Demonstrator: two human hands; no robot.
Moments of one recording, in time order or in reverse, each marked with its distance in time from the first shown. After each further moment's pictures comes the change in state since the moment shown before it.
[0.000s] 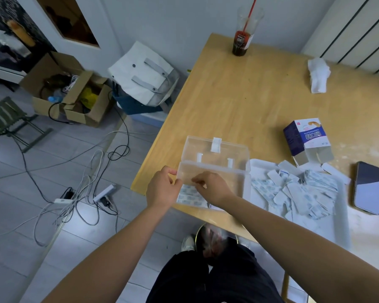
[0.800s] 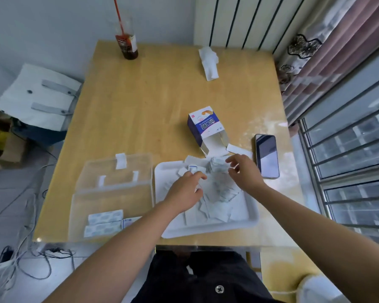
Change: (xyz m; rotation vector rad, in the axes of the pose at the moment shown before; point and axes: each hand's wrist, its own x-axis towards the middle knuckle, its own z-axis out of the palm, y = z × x) left_hand -0.044 0.193 0.178 0.272 -0.626 0.605; right_hand -0.131 0.237 -0.157 0.121 0.492 0.450
